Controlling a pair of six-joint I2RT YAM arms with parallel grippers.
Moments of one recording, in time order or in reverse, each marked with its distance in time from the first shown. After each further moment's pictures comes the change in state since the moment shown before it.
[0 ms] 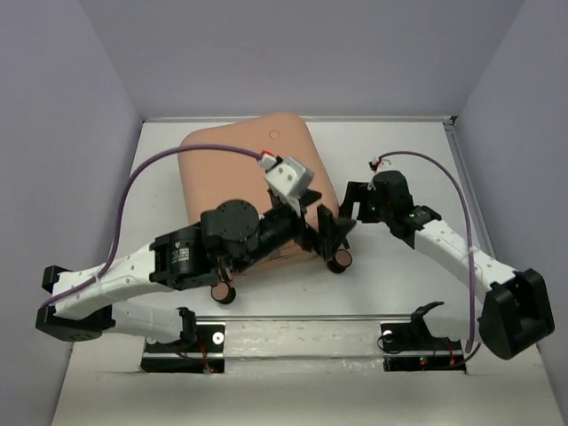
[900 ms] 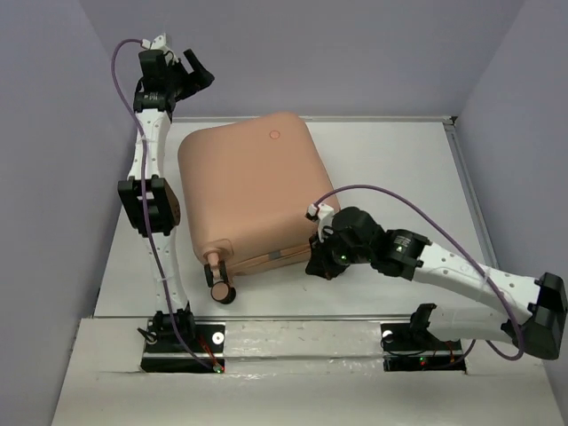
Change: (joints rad) left arm 1.508 1.139 0.972 -0.119 0.746 -0.167; right arm 0.549 -0.208 0.108 -0.298 -0.226 -0.018
